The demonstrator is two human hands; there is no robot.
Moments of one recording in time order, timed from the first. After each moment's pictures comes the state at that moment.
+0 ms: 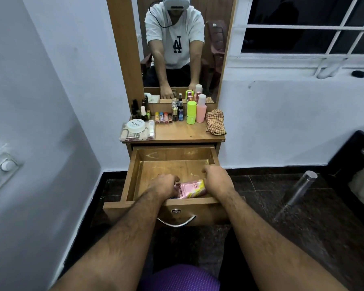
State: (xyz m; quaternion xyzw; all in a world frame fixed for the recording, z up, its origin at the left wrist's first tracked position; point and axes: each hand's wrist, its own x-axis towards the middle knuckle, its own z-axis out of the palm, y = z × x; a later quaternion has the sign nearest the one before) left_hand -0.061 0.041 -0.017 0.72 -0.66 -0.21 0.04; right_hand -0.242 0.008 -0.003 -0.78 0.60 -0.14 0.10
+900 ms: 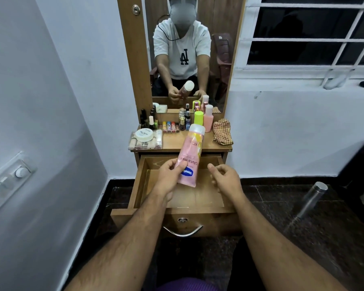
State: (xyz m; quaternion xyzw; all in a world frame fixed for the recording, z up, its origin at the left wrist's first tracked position) left_hand -0.069 0.045 0.030 0.56 -0.32 -0.50 0.57; right_hand -0.244 0.000 0.008 -0.60 0.59 -0.38 0.38
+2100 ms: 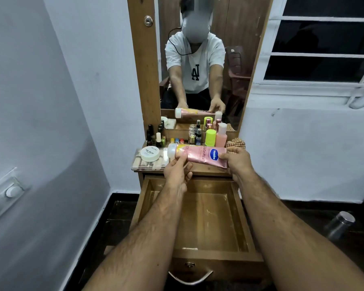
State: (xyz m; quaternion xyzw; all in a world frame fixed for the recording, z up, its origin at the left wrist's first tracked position) left_hand -0.056 -0.057 0.053 0.49 -0.09 -0.53 0.69; right_hand -0.203 -0.129 0.076 -0.43 0.58 -0.47 0.51
